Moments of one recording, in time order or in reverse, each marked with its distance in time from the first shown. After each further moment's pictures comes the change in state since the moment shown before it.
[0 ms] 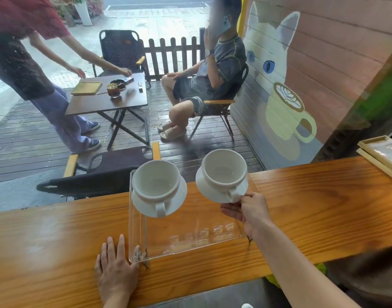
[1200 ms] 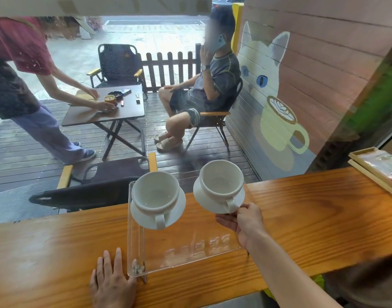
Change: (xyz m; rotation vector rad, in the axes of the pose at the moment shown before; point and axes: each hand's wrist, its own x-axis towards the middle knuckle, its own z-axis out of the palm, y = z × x) left_hand 0.006 0.003 0.006 0.029 0.051 -0.075; right_hand 0.001 0.005 0.007 0.081 0.018 -0.006
